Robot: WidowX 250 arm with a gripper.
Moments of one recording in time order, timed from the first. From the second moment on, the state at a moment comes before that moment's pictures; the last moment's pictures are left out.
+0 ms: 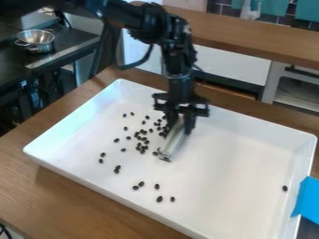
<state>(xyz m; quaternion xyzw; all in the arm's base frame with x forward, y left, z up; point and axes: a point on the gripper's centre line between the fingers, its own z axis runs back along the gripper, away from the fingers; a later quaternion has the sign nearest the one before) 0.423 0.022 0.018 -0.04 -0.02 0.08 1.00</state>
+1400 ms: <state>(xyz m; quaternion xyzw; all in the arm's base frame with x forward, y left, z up) 0.407 0.024 0.084 -0.14 -0.04 0.10 0.98</state>
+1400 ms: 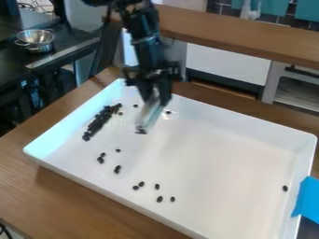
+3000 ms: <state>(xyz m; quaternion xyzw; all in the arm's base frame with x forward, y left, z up) 0.340 -0.032 0.017 -0.07 -0.06 0.05 0.99</state>
